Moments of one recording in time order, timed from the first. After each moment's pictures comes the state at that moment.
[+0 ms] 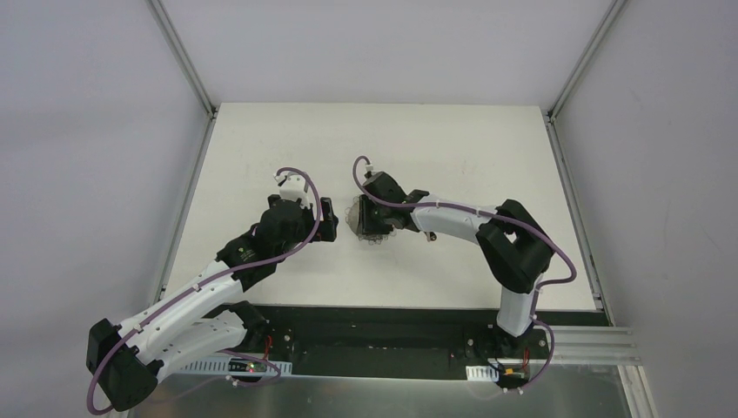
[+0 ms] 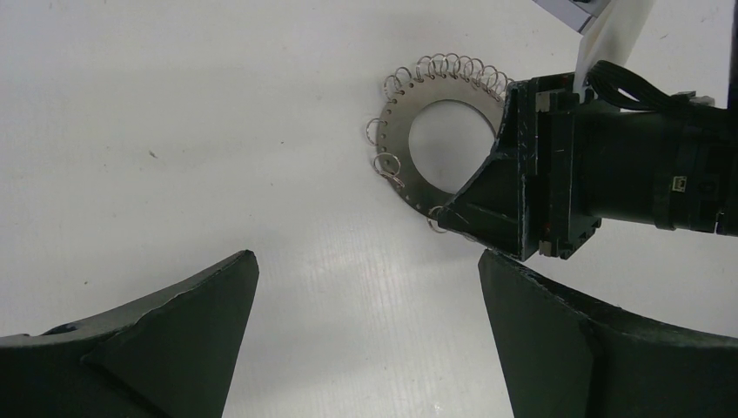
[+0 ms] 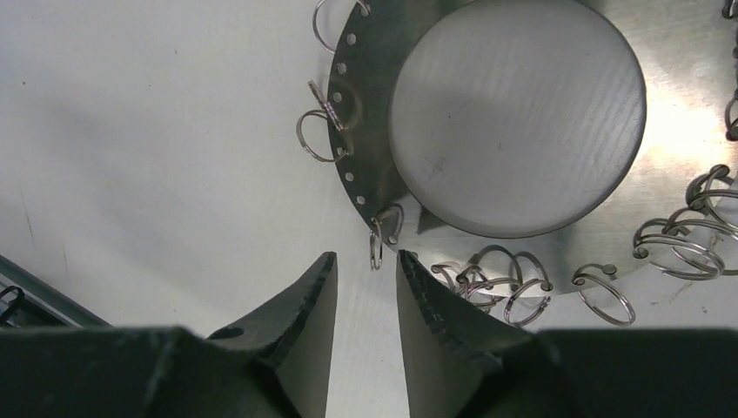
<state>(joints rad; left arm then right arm) -0.72 0.84 0.64 -0.28 -0.38 -0.43 0.85 1.85 1.21 -0.28 -0.04 0.69</state>
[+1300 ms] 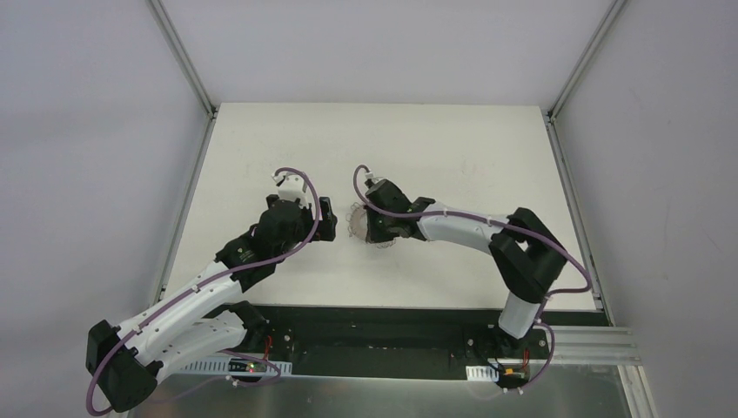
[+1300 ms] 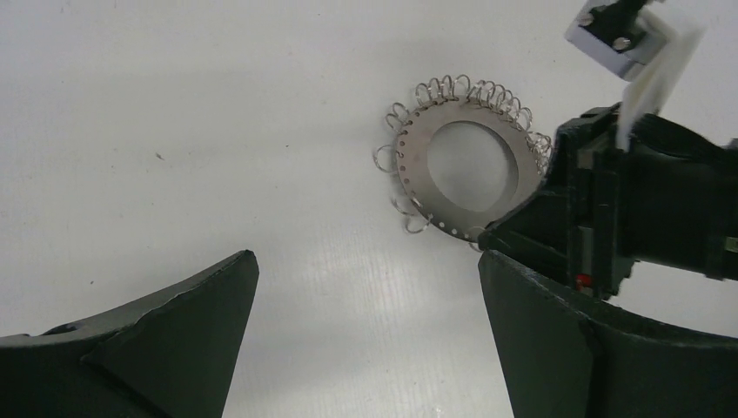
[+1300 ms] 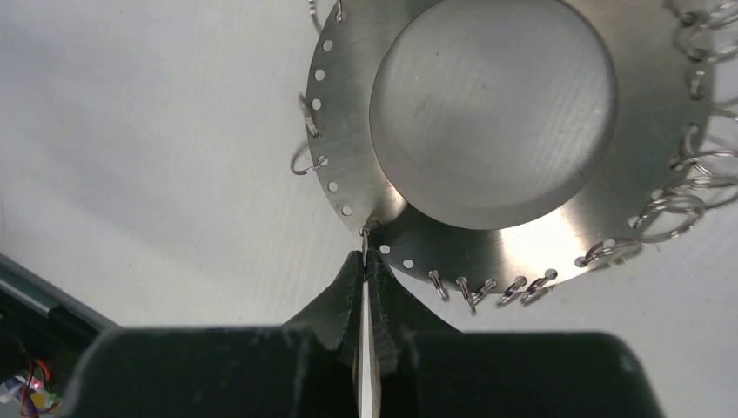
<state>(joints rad) -0.72 0.84 0.64 -0.28 -0.39 -0.43 0.88 1.81 1.15 -0.30 0.00 0.62</state>
